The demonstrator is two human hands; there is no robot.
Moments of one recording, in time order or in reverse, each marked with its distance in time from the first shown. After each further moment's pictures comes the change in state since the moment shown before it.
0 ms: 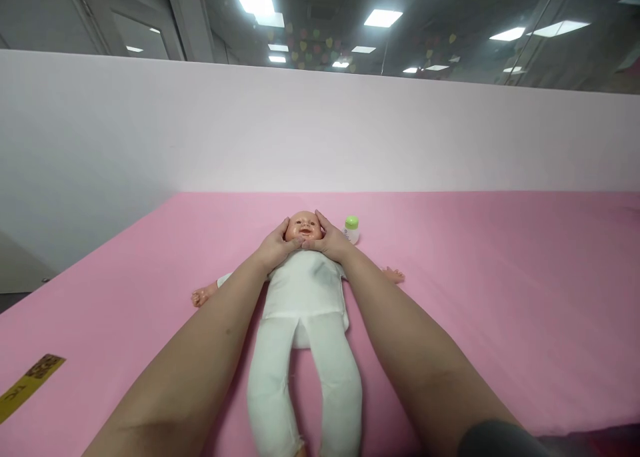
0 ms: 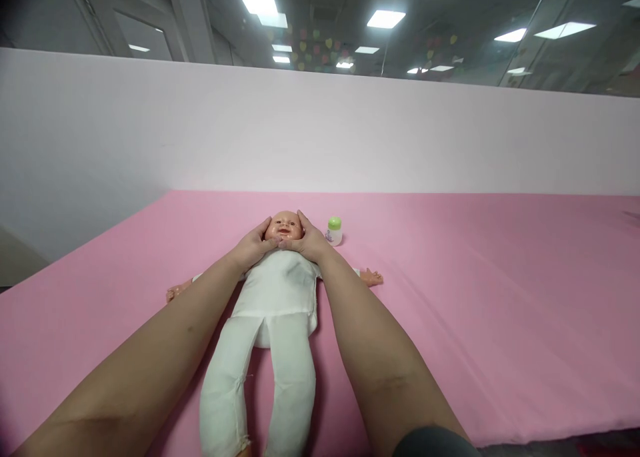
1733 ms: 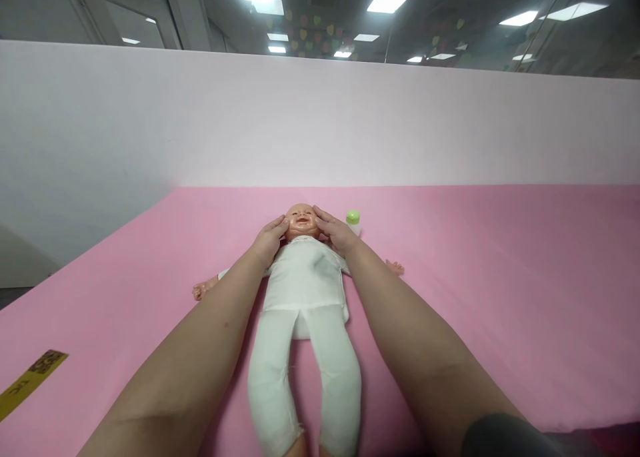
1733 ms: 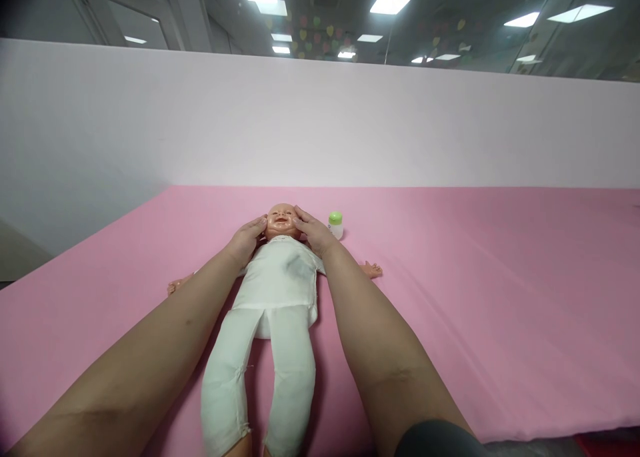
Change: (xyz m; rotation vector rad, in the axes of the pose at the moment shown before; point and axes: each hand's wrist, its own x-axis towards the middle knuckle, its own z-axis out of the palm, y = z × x) left_hand -0.009 0.010 0.004 -0.345 -0.002 -0.068; right_hand 0.006 0.006 0.003 0.413 -0.112 0.113
